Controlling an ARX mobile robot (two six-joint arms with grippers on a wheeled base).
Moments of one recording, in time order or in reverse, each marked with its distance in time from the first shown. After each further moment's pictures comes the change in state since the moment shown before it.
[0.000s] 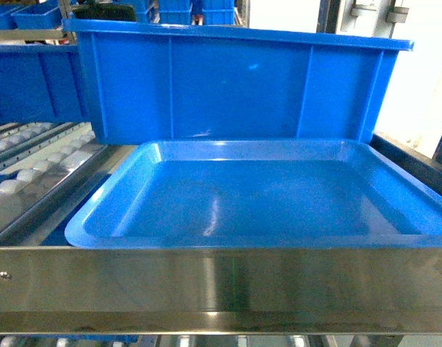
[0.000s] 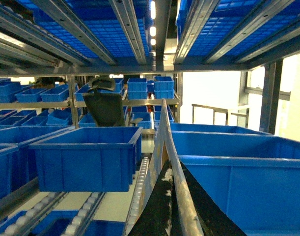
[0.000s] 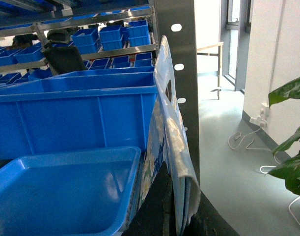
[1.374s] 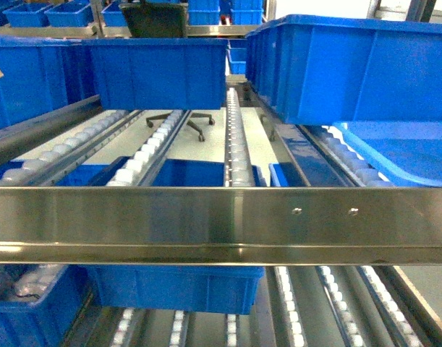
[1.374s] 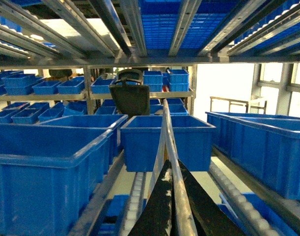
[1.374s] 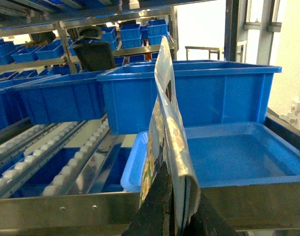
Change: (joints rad) left arm -0.002 0.008 -0.005 -0.008 0.000 0.002; right arm 0.000 0.000 0.000 0.002 -0.001 0.003
